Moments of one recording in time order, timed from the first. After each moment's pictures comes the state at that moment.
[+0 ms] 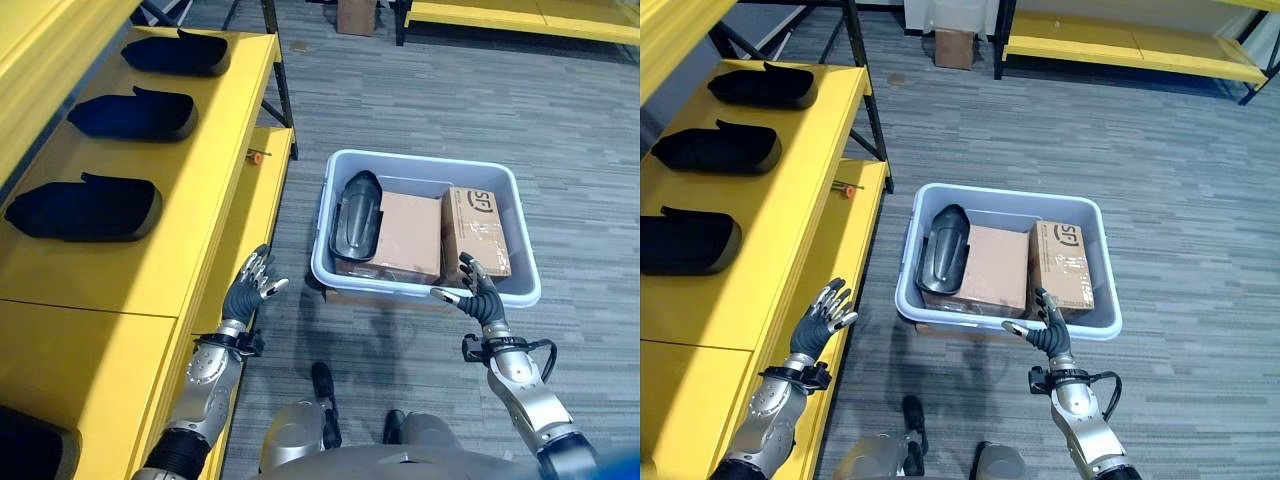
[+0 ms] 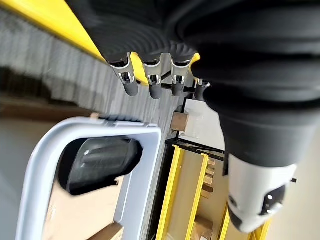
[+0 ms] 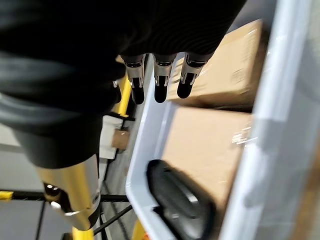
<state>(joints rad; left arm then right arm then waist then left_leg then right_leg) 0.07 0.39 -0.17 0.29 -0.55 -0.32 -0.10 0.04 -0.39 0.29 0.17 0.23 -0.16 -0.28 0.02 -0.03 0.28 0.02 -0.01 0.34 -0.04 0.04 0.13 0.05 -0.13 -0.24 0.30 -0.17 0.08</state>
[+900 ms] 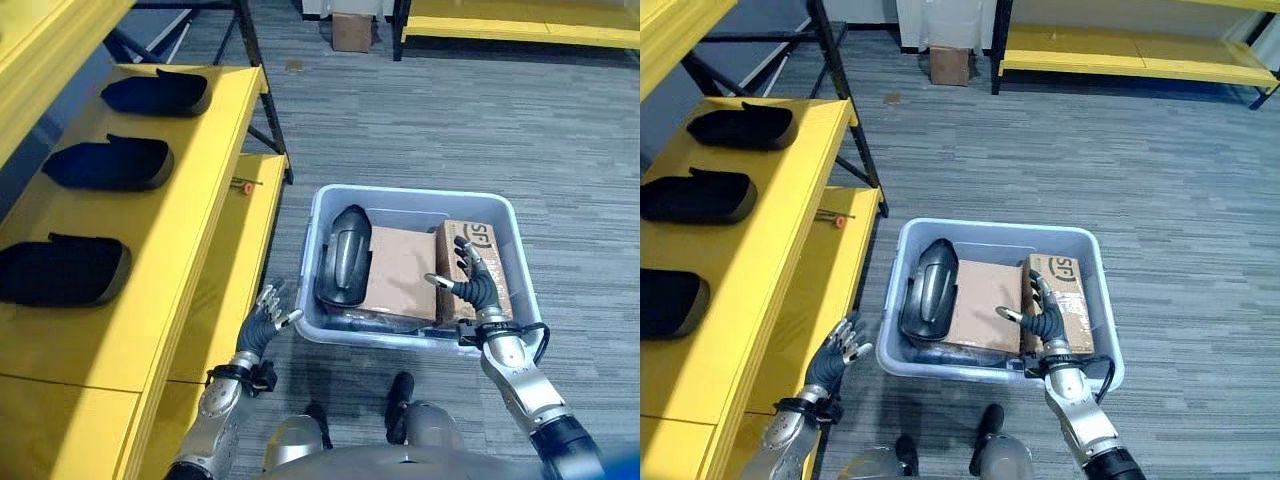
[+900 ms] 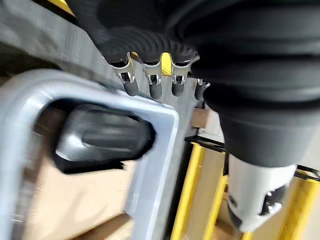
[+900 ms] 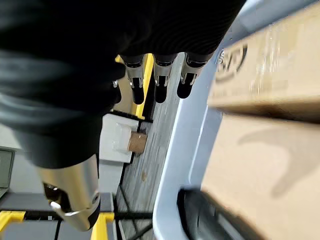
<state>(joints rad) 0.14 0.33 -0.25 0.28 -0.57 -0.32 -0.07 0.00 -0.42 0.28 0.18 0.21 -0.16 -0.31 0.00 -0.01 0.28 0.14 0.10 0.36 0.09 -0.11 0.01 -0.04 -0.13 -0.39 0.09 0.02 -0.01</state>
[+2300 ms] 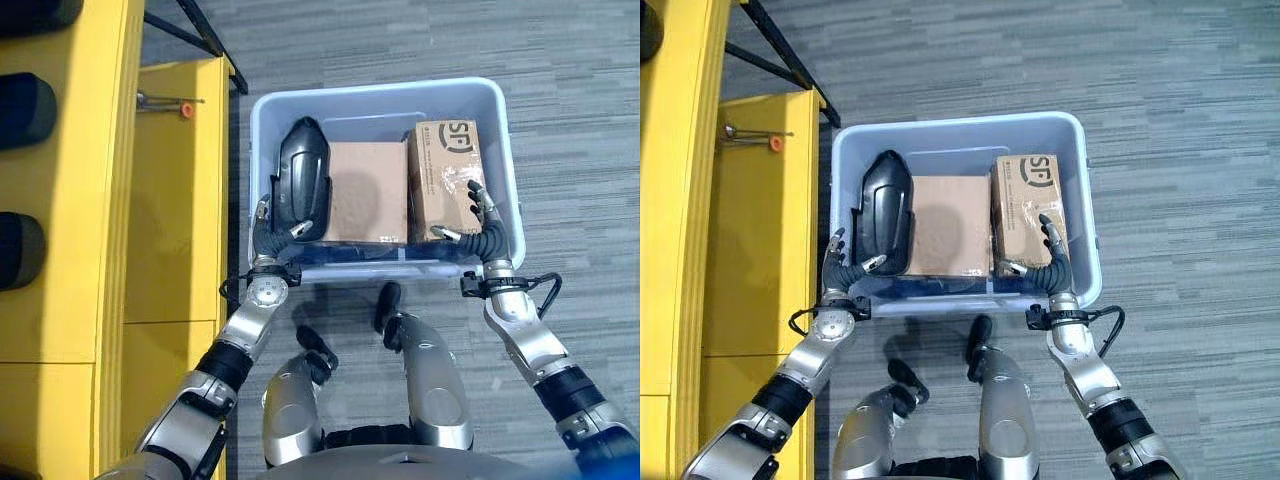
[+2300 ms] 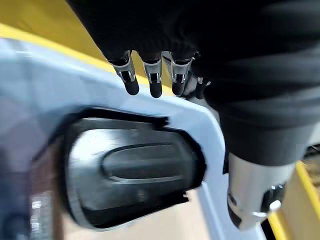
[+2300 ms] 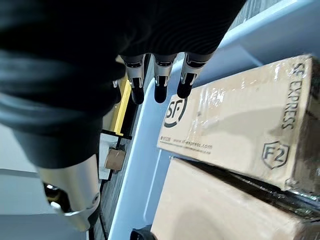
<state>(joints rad) -0.37 0.28 -0.35 0.44 -0.26 -0.05 0.66 -0.23 -0.48 0.31 0.18 0.17 -0.20 -0.42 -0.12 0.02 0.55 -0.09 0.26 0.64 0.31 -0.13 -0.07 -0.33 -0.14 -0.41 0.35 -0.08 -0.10</state>
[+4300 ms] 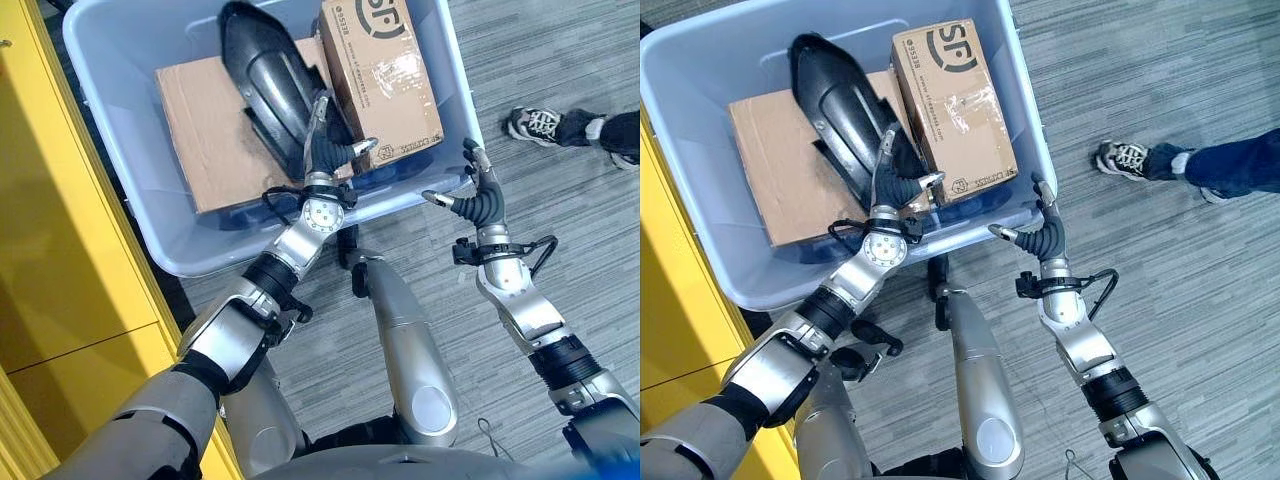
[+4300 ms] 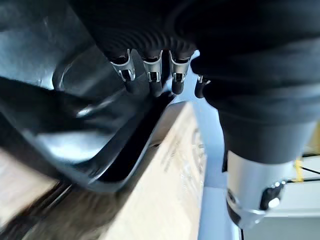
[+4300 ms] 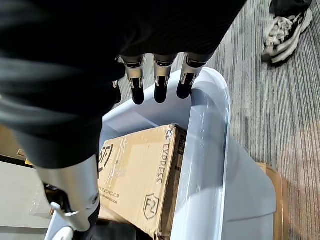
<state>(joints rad) -0.87 0.21 -0.54 0.58 -0.02 -0.10 0.76 -0.34 -0.49 0.33 0.09 0.17 -0.12 -0.43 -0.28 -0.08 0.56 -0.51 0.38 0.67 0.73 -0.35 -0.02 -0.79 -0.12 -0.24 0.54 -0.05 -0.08</state>
